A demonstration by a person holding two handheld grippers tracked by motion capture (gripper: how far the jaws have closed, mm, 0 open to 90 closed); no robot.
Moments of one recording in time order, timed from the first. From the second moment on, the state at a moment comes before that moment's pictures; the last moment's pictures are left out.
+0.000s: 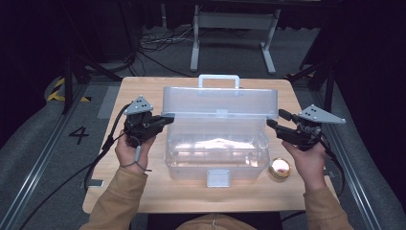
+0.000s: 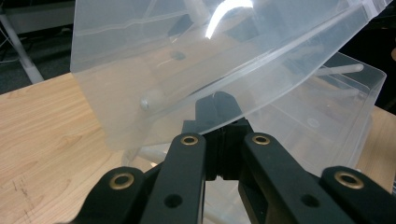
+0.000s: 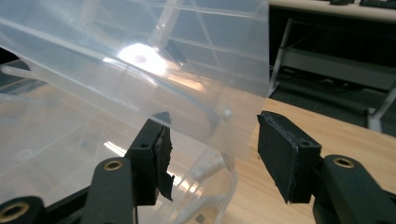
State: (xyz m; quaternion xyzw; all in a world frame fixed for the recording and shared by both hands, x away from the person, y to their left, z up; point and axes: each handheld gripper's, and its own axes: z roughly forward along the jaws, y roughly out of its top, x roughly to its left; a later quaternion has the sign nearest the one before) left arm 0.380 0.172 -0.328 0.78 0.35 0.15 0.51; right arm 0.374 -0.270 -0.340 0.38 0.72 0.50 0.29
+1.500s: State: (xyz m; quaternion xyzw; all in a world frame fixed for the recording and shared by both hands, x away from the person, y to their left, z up) left arm 0.361 0.188 -0.329 0.79 0.35 0.14 0.49; right arm 0.386 -0.242 -0.331 0.43 0.64 0.50 0.39
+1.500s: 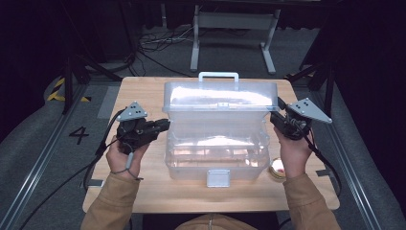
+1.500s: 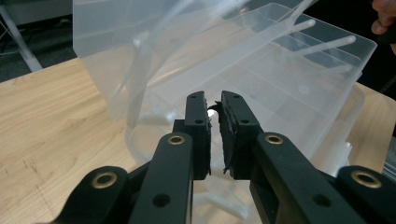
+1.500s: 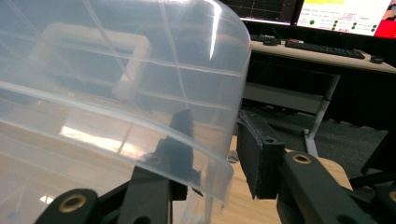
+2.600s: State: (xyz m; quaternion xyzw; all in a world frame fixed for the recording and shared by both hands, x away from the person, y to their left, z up) left arm 0.328 0.160 -0.338 0.88 0.23 0.07 0.42; right arm 0.406 -0.248 -0.318 0.44 0.65 0.49 0.38
